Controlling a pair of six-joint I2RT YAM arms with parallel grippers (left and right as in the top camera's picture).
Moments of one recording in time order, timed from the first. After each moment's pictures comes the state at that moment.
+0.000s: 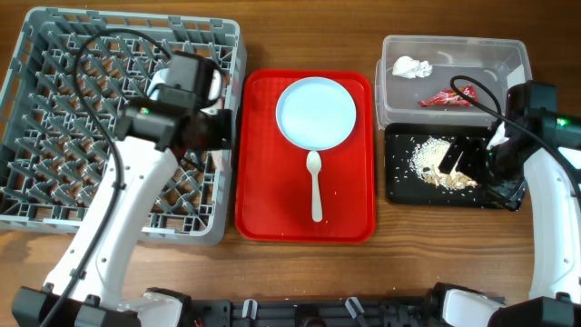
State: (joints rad) left arm -0.26 1.47 1.36 -1.05 0.01 -0.22; right arm -0.22 1.39 1.24 -1.37 -0.05 0.33
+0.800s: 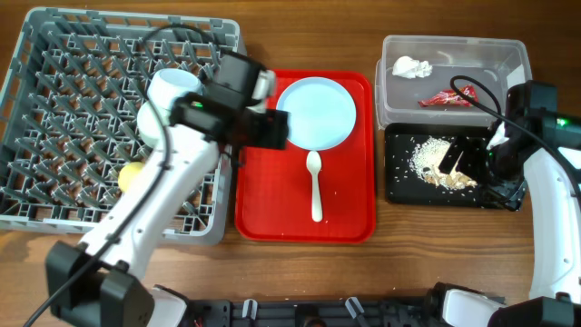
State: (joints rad) left arm -0.45 1.59 1.36 -0.88 0.15 -0.30; right arm -0.22 1.39 1.24 -1.37 -0.05 0.33
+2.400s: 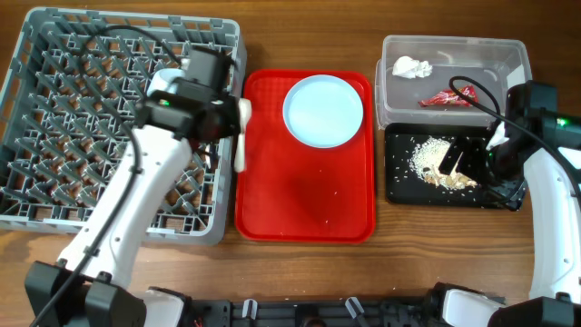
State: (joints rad) left arm -0.29 1.53 1.36 -0.96 -0.12 -0.42; right arm -0.22 1.39 1.24 -1.38 -0.05 0.31
